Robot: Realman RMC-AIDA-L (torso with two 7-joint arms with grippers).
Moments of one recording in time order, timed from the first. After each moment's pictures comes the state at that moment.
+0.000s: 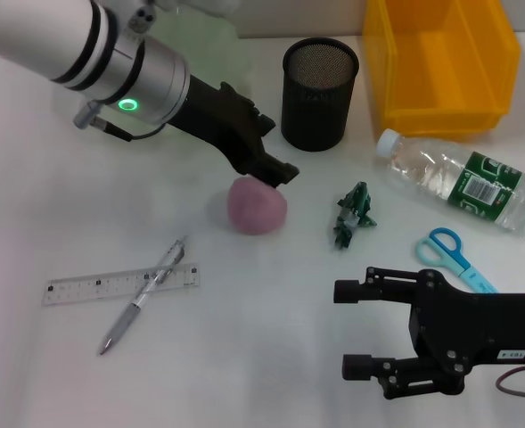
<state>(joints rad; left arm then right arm) -0.81 -2.07 1.33 1.06 2.30 1.33 -2.08 0.46 2.08 -0.65 -0.37 -2.05 -1.92 1.03</state>
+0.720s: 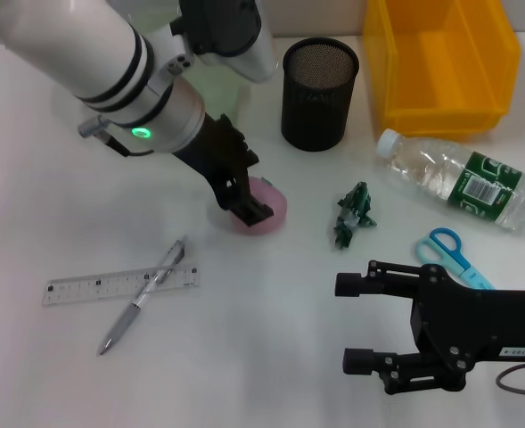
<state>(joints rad) -0.83 -2.08 1.49 1.11 2.47 1.37 -2.13 0.45 2.09 -0.65 -0.37 -2.03 -1.93 1.02</state>
